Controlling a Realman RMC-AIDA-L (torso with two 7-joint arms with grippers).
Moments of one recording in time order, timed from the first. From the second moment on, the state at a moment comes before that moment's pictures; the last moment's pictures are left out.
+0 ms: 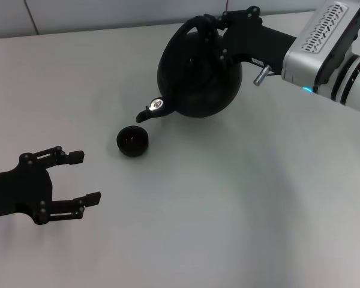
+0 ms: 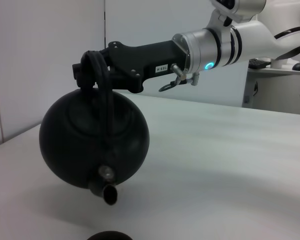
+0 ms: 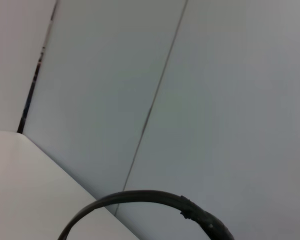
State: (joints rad) left arm -0.36 -2.02 0.91 0.71 1.87 1.62 -1.11; right arm 0.50 2.08 -1.39 -0.65 -1.01 -0.82 0.65
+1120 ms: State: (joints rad) left arm -0.36 -2.02 0.91 0.71 1.87 1.61 -1.11; right arm 0.54 2.08 -1.39 -0.70 -1.09 -0.81 0.64
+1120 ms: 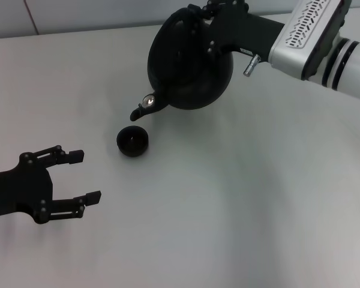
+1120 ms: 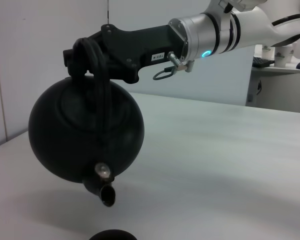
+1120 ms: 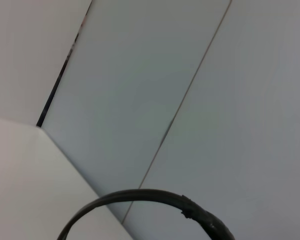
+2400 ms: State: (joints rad) left arm -0.36 -2.03 0.91 0.71 1.86 1.58 -1.11; right arm 0.56 2.08 -1.41 -0.72 -1.18 -0.77 0.64
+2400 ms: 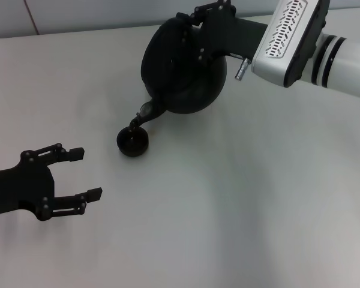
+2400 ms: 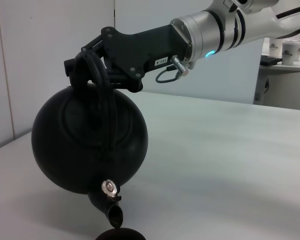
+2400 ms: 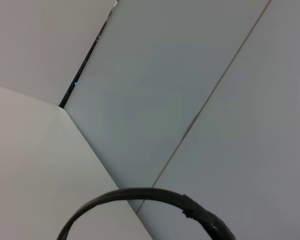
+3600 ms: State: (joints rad) left arm -0.36 -2.04 0.91 0.71 1.87 1.57 -1.10; right arm 0.57 2.08 -1.42 -0.75 -1.22 -0.77 0.64
